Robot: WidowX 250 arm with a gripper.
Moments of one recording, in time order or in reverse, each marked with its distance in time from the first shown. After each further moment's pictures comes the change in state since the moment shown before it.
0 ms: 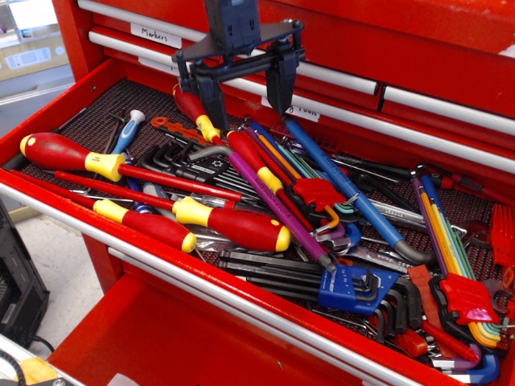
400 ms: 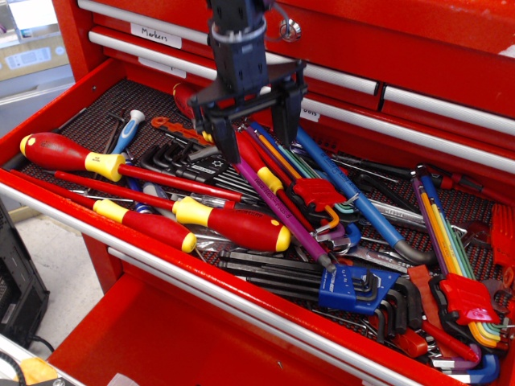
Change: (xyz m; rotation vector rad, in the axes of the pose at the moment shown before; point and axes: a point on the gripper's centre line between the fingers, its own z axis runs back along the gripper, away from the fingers) arm 0.001 0.001 -0.037 0.003 0.009 0.062
